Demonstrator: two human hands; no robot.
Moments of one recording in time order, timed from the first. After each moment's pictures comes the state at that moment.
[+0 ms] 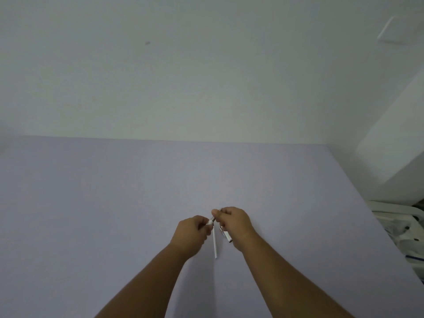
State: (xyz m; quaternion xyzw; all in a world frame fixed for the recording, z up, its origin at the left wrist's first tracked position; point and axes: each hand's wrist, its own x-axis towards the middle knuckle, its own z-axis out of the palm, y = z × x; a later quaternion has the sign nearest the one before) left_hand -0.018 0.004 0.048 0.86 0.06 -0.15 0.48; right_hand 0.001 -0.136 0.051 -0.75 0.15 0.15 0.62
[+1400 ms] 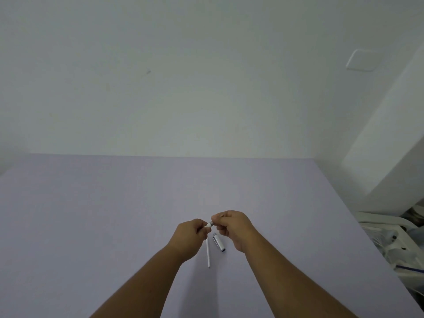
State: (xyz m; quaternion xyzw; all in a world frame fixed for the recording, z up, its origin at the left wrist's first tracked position) left_hand -0.027 -0.007 0.088 0.90 0.00 -0.12 0.42; right_hand -0.003 -0.157 0.080 -0.68 0.15 0.18 0.70
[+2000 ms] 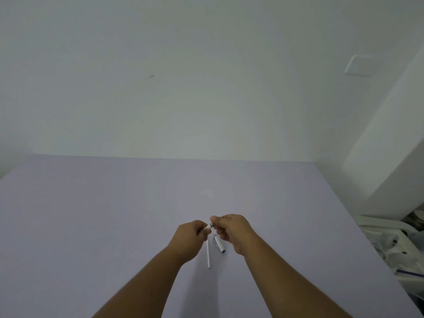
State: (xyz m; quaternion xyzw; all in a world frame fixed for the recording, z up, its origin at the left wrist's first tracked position) left_hand -0.032 -0.007 0.090 0.90 0.00 -0.12 0.41; right_hand -0.008 -0.155 0.083 -0.68 0.16 0.19 0.69
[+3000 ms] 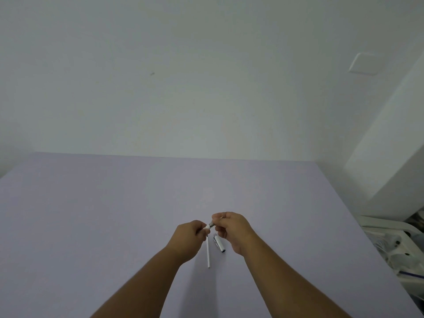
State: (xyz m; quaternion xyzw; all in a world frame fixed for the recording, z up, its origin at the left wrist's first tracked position) left_hand -0.031 -0.006 0.088 0.91 0.00 -0.12 0.40; right_hand -0.008 -0.155 0.085 -0.66 0.15 0.19 0.71
